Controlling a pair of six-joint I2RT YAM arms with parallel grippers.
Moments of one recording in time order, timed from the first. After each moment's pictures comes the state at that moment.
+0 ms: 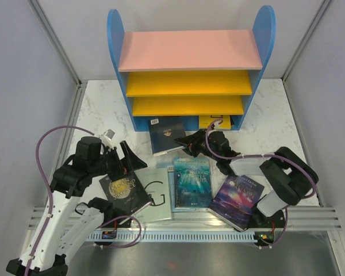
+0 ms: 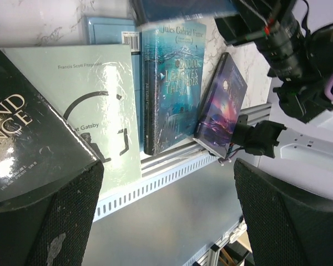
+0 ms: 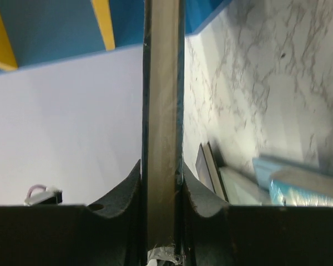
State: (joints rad) left arm -0.32 0.65 0.89 -1.00 0.42 -0.77; right arm 0.67 1.54 0.54 0.74 -0.20 1.55
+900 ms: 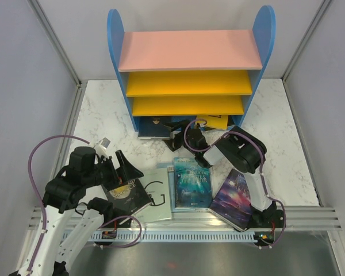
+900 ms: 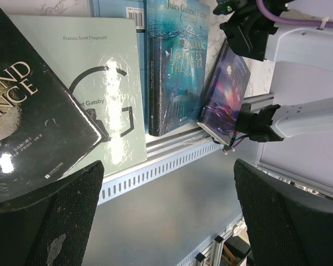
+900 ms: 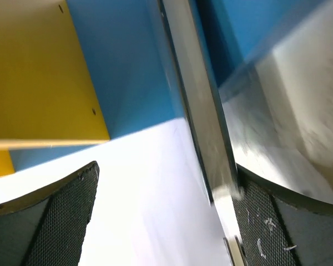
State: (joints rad) left arm -0.32 0.52 0.89 -1.13 0.43 -0.76; right arm 0.72 2.15 0.89 1.06 0.02 1.78
